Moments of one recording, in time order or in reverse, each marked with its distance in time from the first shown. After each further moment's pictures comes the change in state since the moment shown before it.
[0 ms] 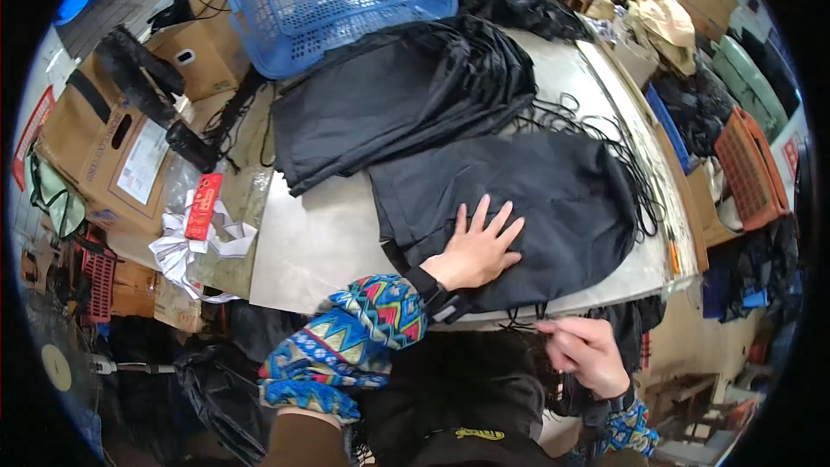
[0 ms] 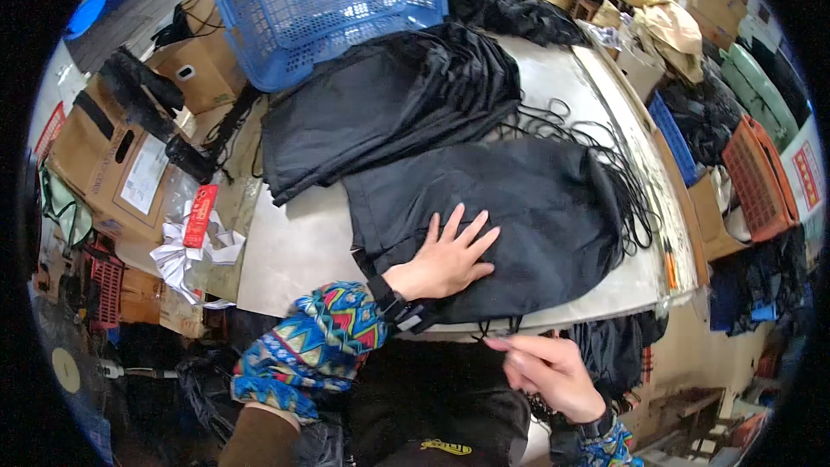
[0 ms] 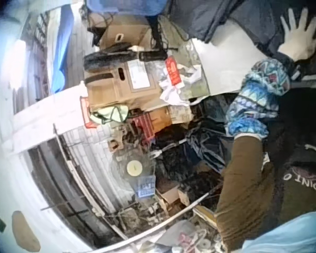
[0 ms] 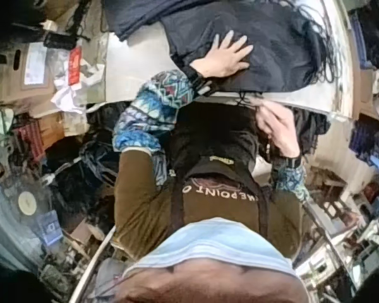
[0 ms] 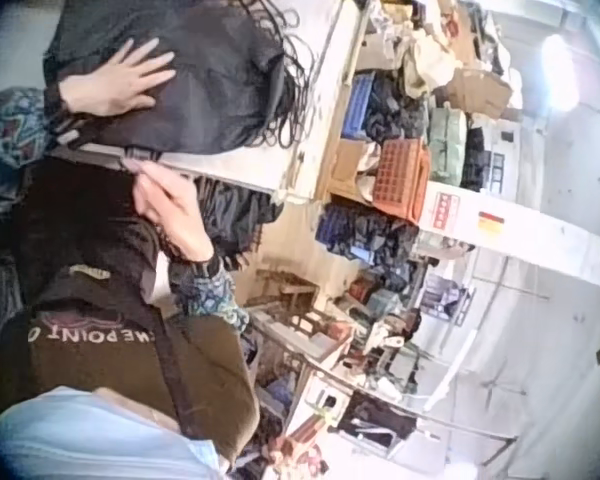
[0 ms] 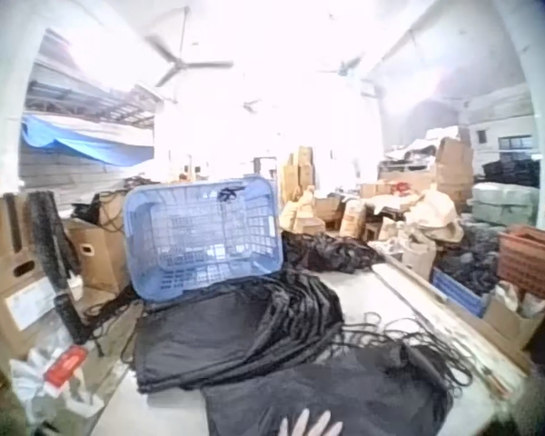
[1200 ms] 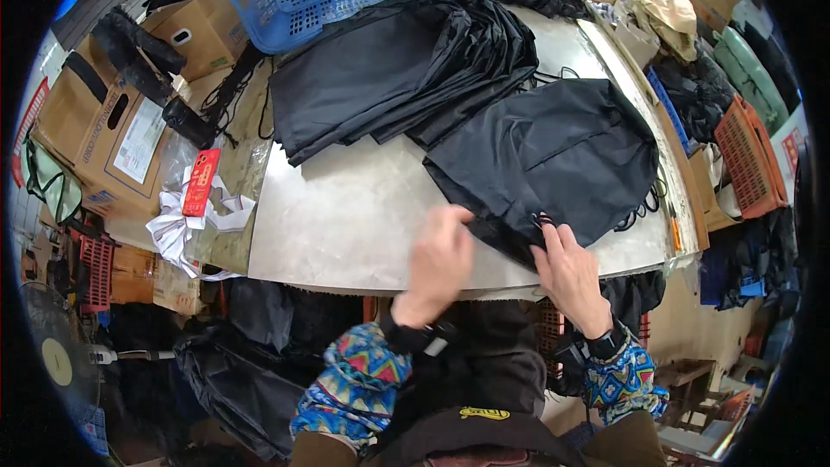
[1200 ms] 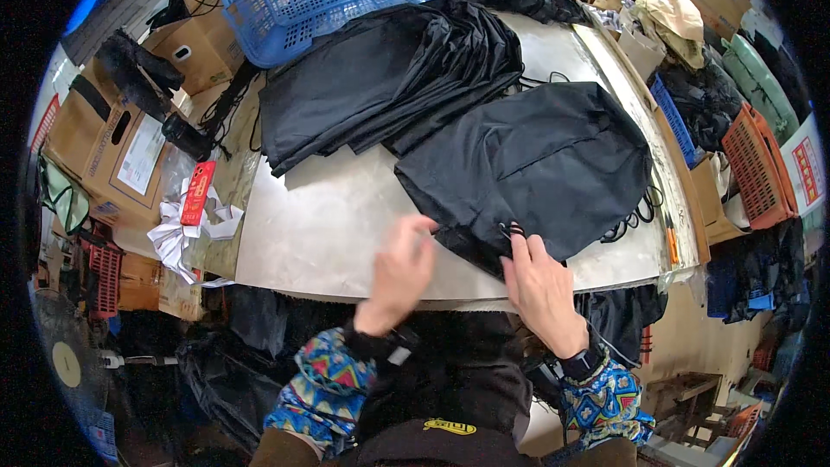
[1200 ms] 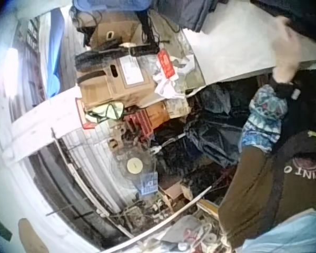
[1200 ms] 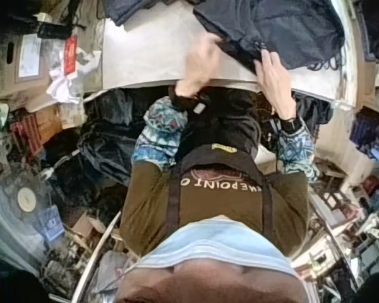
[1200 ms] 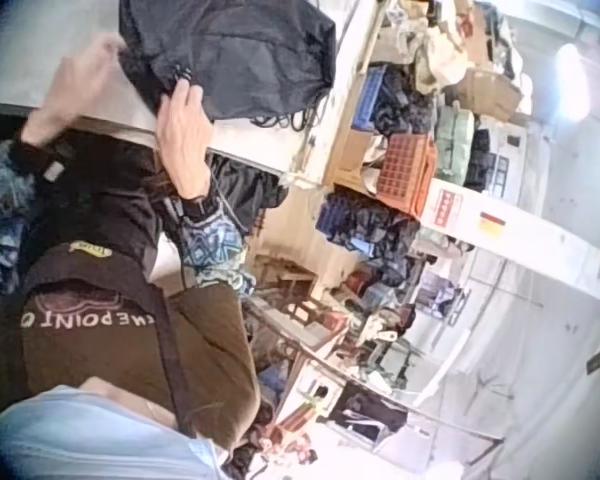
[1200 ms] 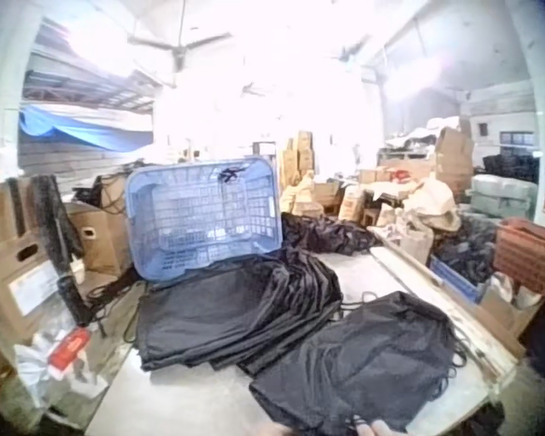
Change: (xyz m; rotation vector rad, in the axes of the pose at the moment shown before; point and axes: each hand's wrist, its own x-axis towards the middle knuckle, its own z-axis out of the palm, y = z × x) left_hand -0.057 0.043 -0.021 -0.487 0.498 -0.473; right_hand 0.065 0.030 -0.010 -1.430 0.379 -0.424
